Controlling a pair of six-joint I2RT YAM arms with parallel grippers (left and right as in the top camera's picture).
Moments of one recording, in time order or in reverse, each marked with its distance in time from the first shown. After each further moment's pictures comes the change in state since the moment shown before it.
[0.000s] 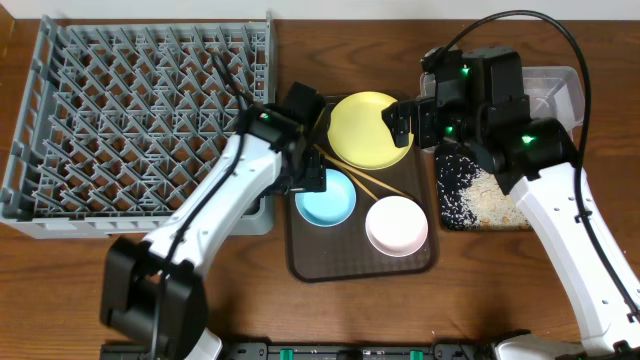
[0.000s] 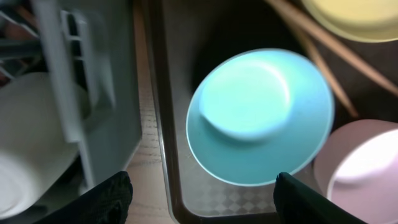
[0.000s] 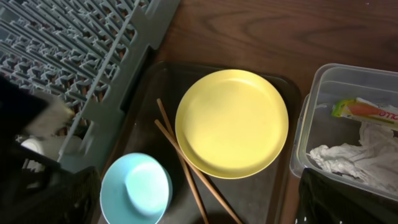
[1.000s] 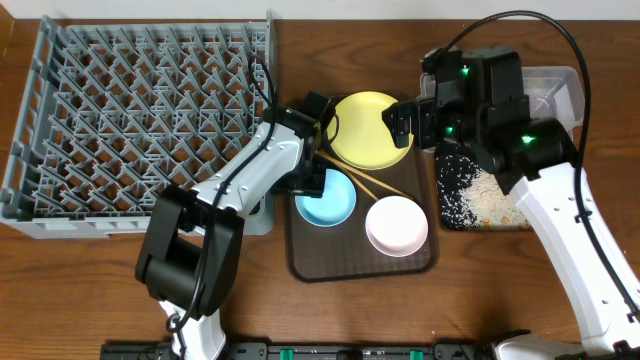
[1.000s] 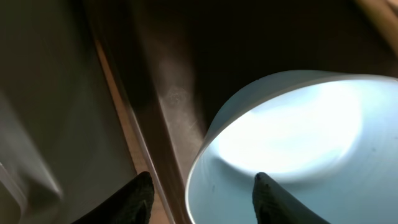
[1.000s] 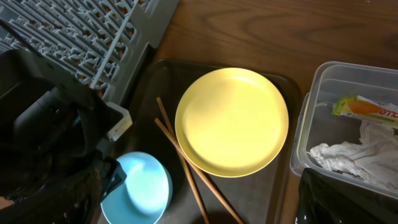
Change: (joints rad) left arm 0.000 0.201 0.000 0.078 -0.017 0.129; right arm 0.000 0.000 0.000 -0.005 0.000 0.000
